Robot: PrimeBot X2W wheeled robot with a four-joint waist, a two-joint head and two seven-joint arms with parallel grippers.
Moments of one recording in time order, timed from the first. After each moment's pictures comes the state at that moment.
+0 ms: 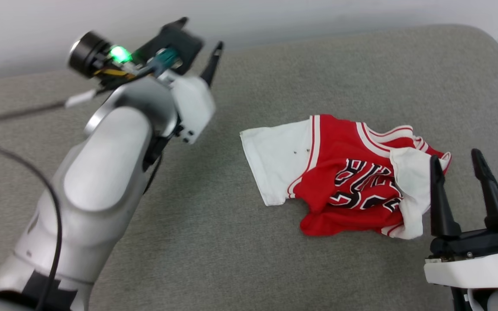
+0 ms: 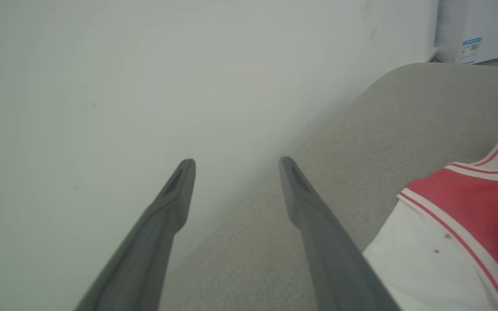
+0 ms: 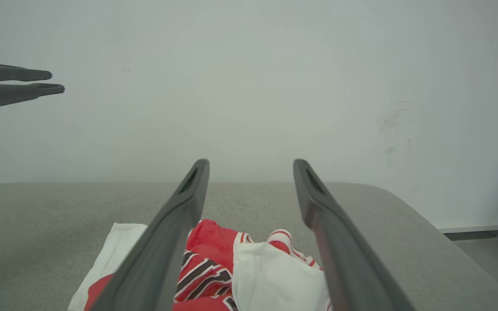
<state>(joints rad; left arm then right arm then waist) -0.88 0.28 -0.48 0.41 -0.14 -0.13 0.16 -0.03 -0.09 -0.04 -0.13 0.13 0.13 -0.26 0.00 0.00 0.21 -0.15</state>
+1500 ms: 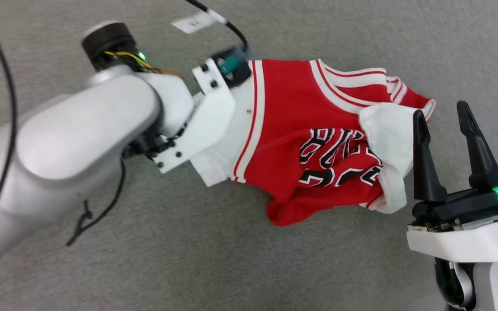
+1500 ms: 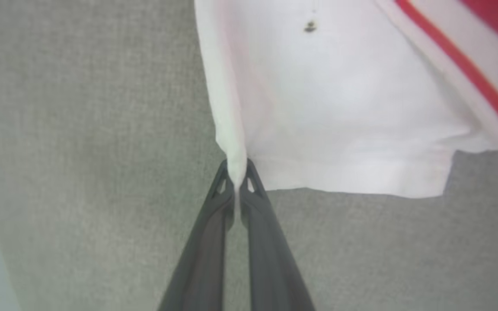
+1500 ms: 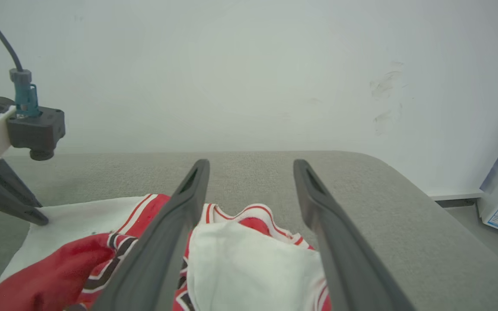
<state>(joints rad) -1.36 0.60 -1.28 0.15 -0.82 -0.13 1.15 -0.18 -0.05 0.04 -0.17 0.15 0.13 -0.26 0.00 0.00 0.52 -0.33</state>
